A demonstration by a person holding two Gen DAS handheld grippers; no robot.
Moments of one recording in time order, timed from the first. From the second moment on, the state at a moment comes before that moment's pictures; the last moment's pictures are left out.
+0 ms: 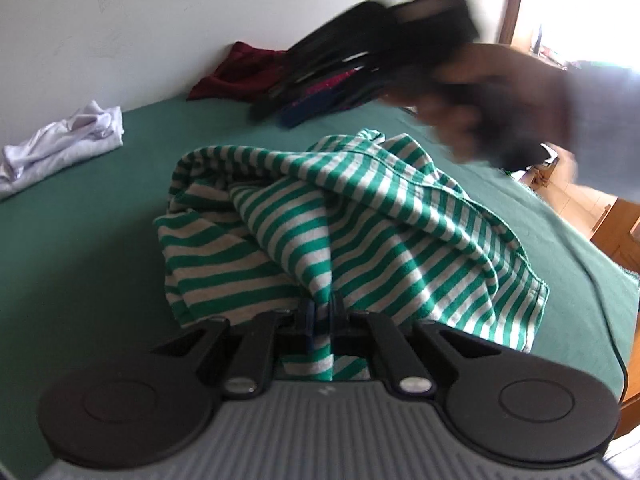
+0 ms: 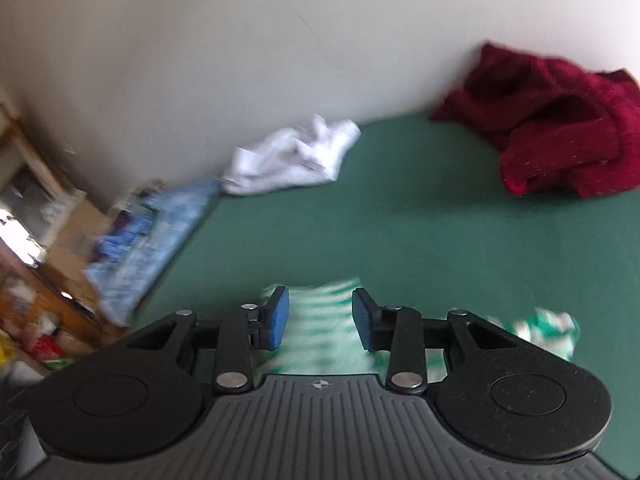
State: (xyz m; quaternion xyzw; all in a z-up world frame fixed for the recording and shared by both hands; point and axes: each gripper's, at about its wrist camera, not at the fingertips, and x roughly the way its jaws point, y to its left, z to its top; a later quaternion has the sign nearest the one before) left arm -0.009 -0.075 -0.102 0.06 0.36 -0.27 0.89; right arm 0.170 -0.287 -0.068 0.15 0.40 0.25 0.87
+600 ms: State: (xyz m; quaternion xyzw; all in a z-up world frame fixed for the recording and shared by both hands) left arm -0.019 -0.067 -0.104 0.07 0.35 -0.27 0.89; right arm 0.187 -0.320 -0.080 0.23 0.39 0.20 0.87
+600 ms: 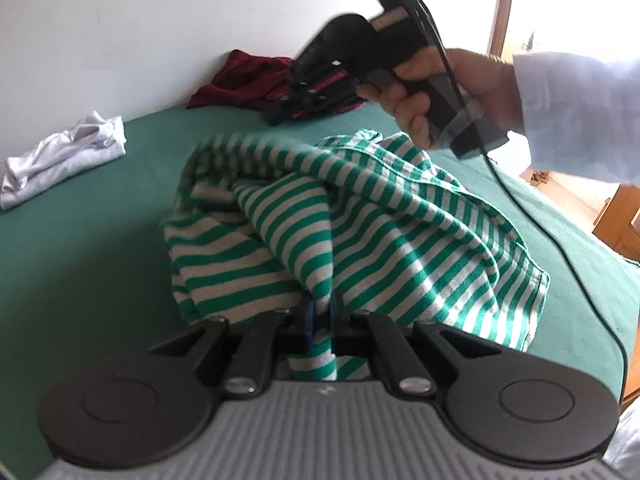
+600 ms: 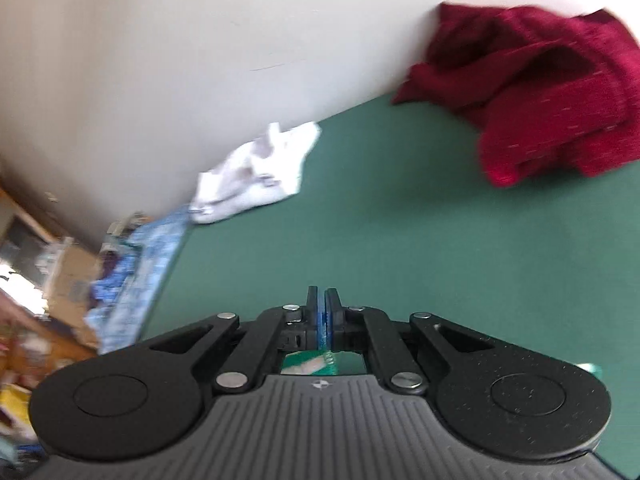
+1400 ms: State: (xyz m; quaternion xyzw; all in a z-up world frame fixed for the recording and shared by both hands) left arm -0.039 -0.054 -0.103 0.09 0.33 -0.25 0.91; right arm 0.184 -0.314 -0.113 0.16 0.43 0.18 0.87
